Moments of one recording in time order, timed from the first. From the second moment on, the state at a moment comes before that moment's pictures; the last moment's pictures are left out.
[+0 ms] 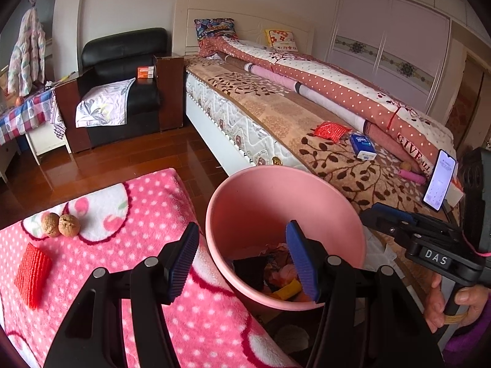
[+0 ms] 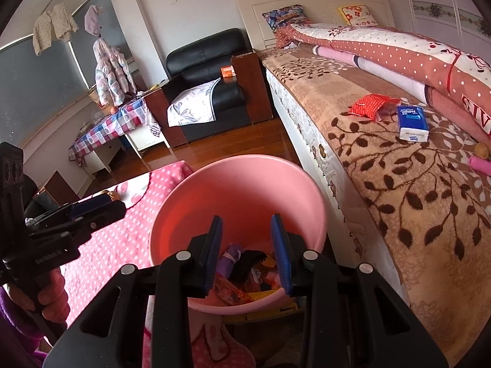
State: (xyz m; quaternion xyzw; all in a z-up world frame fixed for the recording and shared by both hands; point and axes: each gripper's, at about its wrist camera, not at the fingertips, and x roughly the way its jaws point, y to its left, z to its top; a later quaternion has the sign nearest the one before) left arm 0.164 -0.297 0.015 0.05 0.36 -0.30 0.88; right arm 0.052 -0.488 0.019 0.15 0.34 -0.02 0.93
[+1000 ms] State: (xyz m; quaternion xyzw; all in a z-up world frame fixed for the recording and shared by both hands) left arm 0.154 -0.231 0.001 0.03 0.39 -0.25 0.89; right arm 0.047 -0.417 0.000 0.16 0.36 0.01 0.92
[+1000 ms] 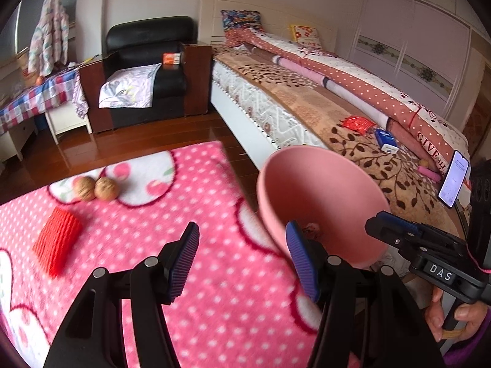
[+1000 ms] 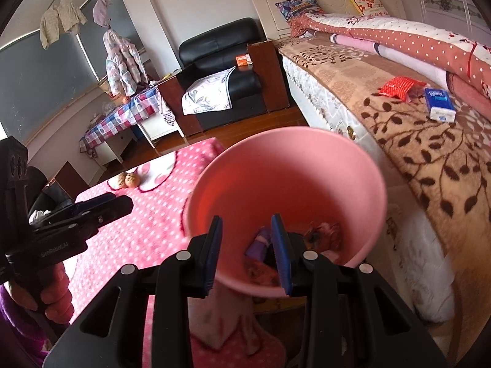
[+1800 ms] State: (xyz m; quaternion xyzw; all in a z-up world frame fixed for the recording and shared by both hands) left arm 0.141 -0.154 -0.011 0.02 0.39 -0.19 0.90; right arm 0.051 -0.311 -0.015 0.15 0.35 -0.02 0.93
